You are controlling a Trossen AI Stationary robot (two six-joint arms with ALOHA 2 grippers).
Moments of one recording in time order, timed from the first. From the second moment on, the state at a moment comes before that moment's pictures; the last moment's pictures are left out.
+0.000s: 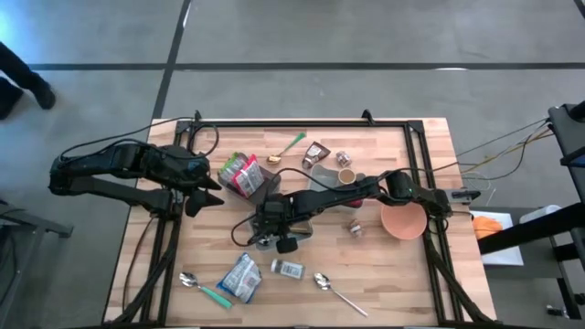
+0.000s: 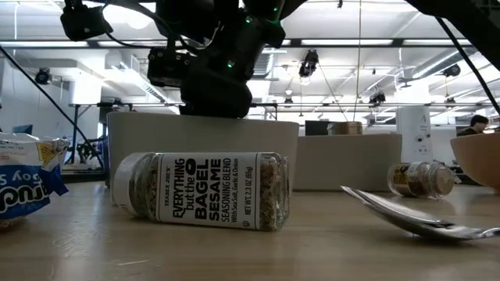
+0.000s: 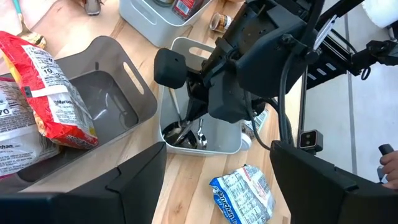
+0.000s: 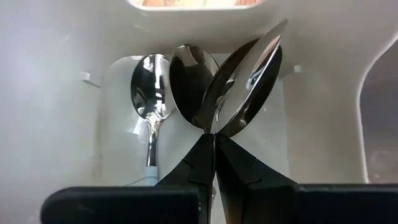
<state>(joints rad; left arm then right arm) -0.01 0.80 1.02 -0.97 0.11 -0.56 0.11 2.34 1.92 -0.68 -0.01 -0.12</state>
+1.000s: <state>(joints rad) -0.01 0.80 1.02 -0.97 0.11 -0.56 0.11 2.34 2.25 -0.96 -0.03 -0.01</state>
